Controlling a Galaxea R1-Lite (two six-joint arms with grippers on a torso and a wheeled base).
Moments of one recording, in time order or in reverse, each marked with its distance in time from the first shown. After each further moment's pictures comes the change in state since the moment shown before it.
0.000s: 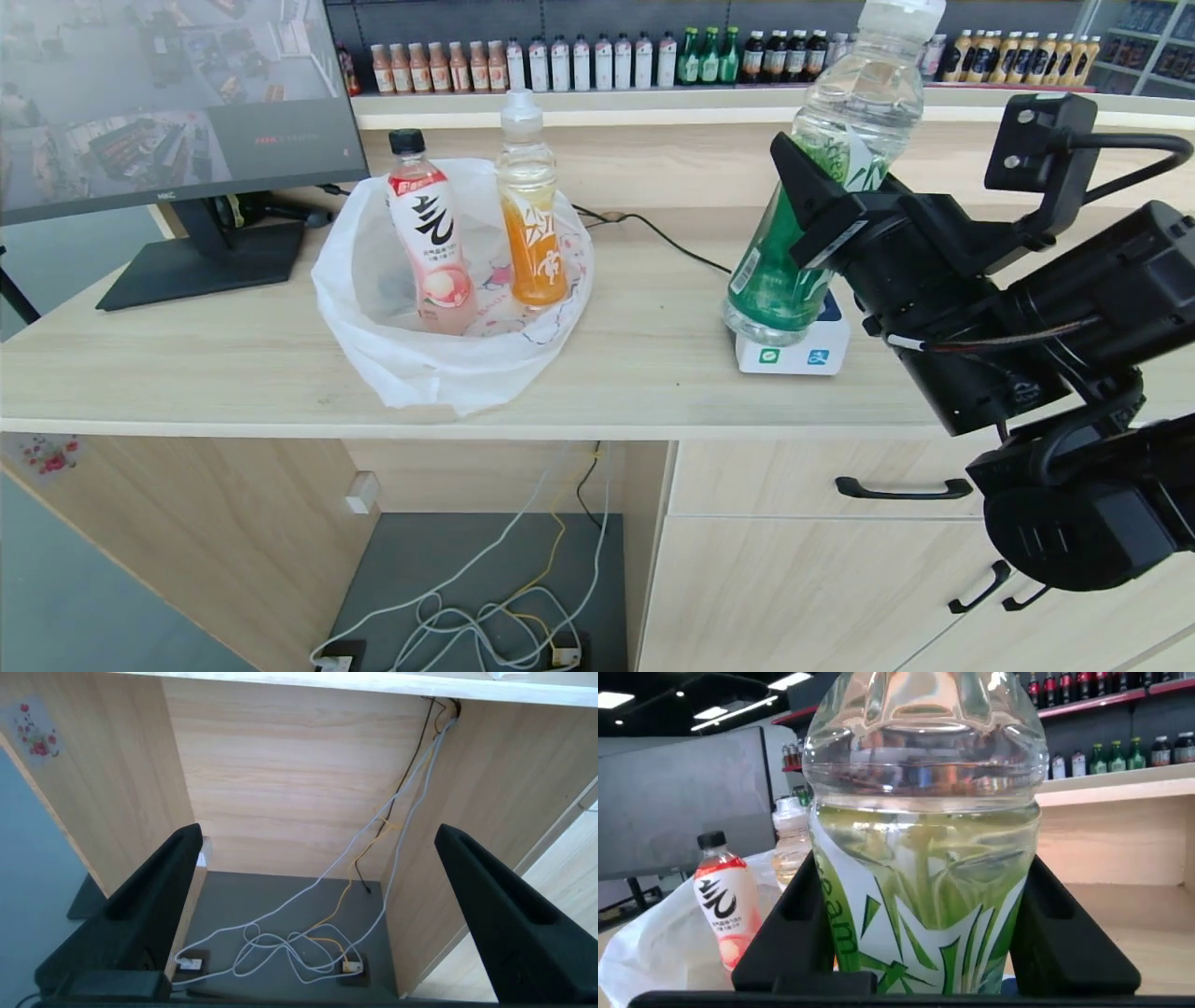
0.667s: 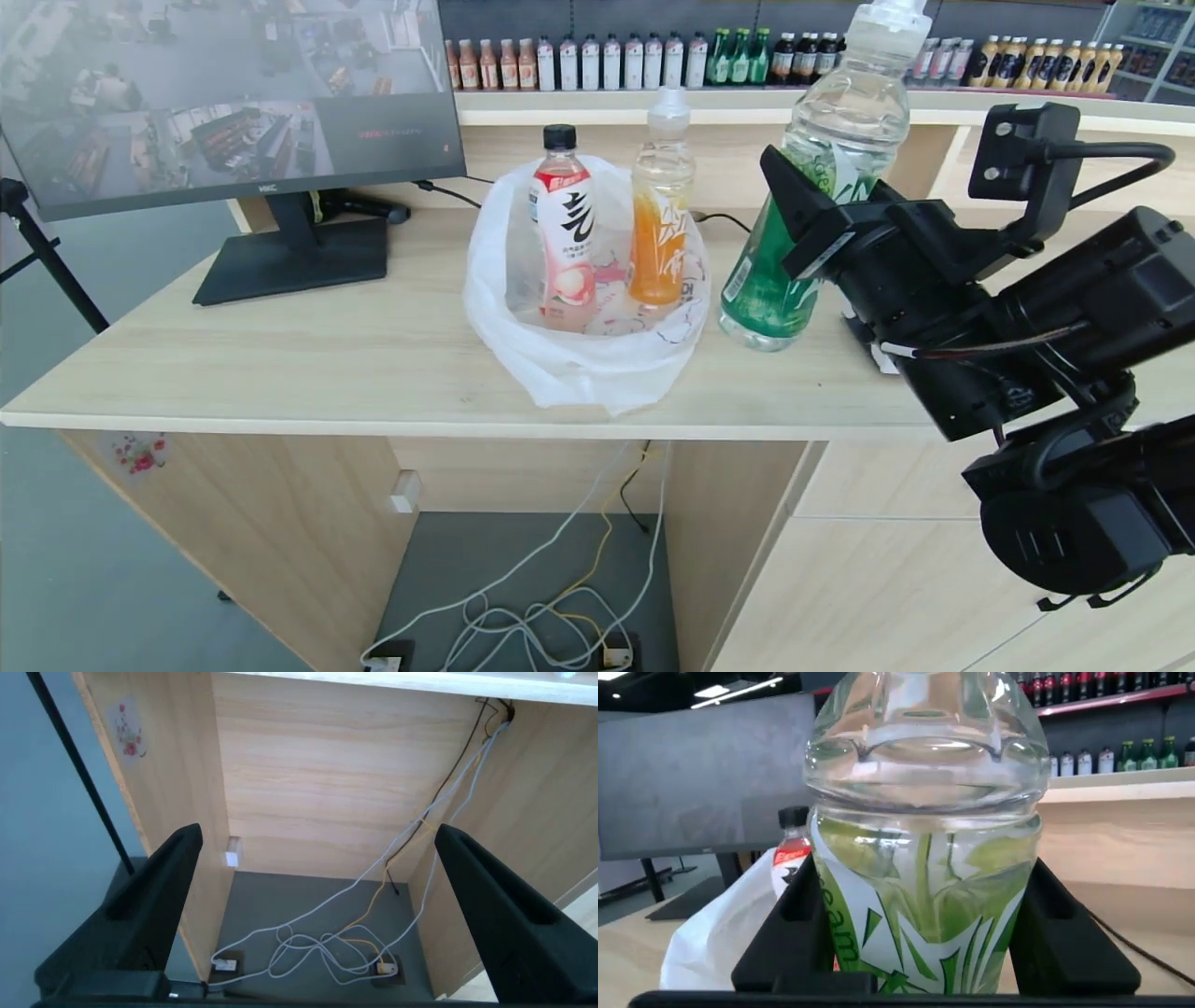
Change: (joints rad) left arm -0.001 0.000 0.000 0.000 0.000 0.000; right arm 0.000 0.001 0.007 0.006 0.013 -0.035
